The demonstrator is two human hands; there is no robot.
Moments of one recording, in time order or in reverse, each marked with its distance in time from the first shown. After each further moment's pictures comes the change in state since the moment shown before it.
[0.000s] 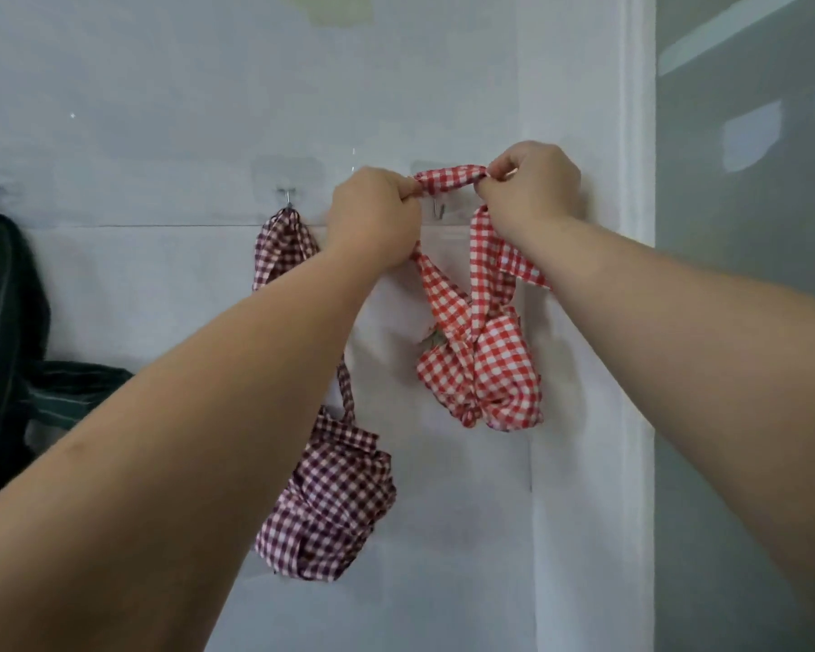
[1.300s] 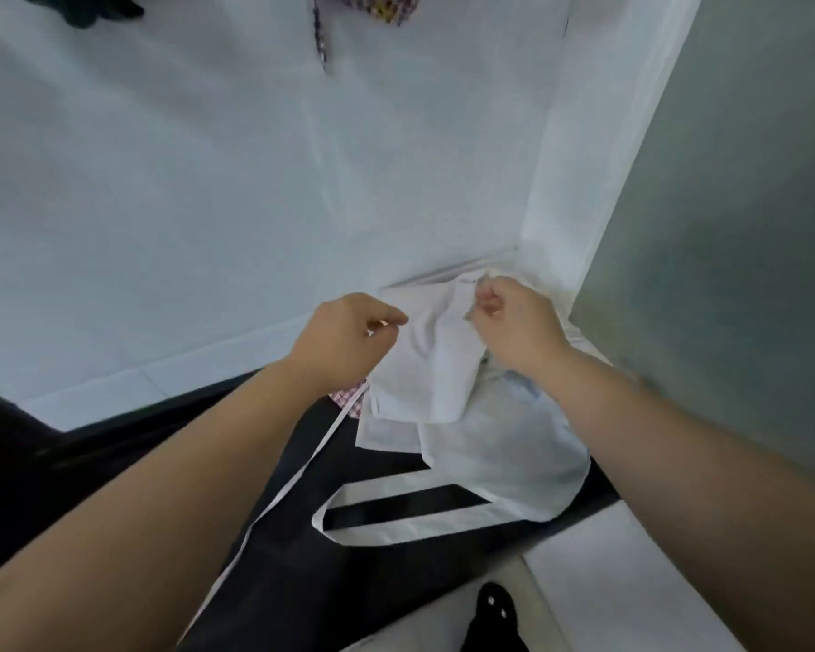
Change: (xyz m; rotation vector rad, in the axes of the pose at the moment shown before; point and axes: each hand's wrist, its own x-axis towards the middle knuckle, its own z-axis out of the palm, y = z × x) left_hand -0.464 -0.124 -0.033 -0.093 -0.853 -0.374; right_hand -0.486 0.096 -0.038 -0.093 -0.867 0.508
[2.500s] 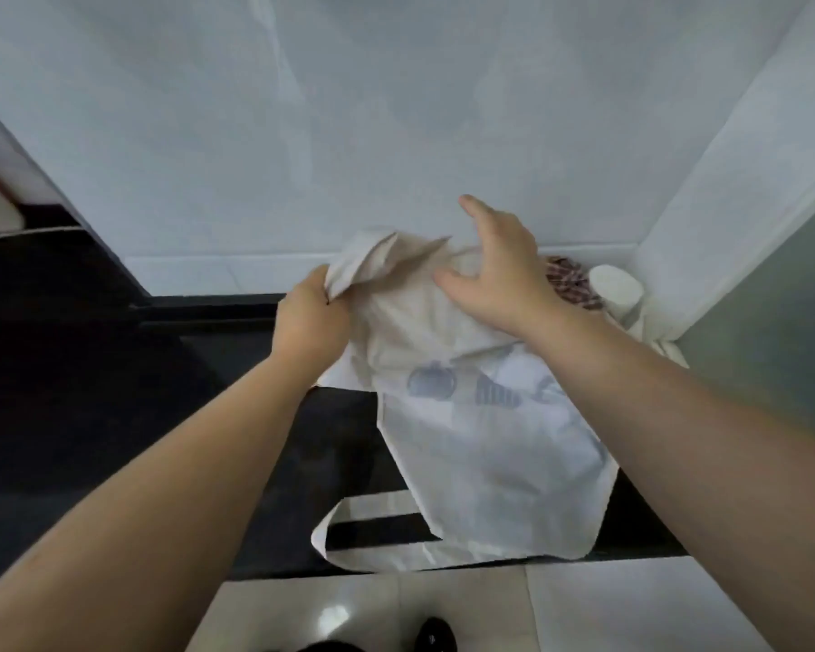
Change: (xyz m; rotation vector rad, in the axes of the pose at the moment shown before) left_hand -0.054 -0.063 0.014 -0.192 0.550 -0.562; right_hand 0.031 -0.055 0.065 -0.133 -0.257 -0.382
